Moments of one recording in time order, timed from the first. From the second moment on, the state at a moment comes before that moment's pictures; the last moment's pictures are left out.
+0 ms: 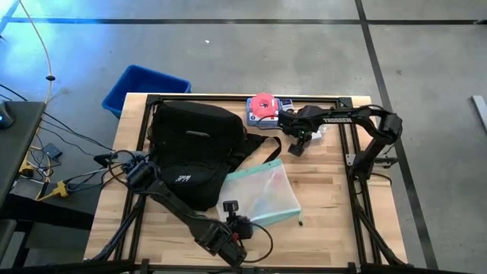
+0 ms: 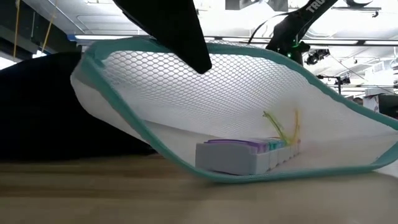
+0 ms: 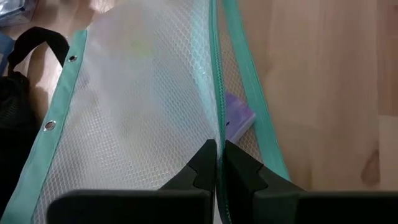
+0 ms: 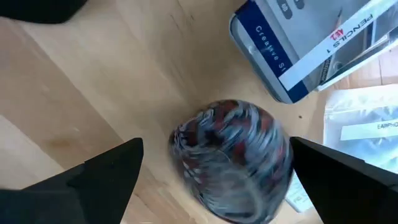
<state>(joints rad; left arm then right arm) -0.65 2.20 1.81 -0.87 -0.69 -0.61 -0.44 1.71 1.03 -0.96 0.15 0.07</state>
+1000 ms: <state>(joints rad) -0.72 2.20 1.81 -0.87 -0.74 -0.74 -0.40 1.72 1.03 -0.80 0.09 0.17</state>
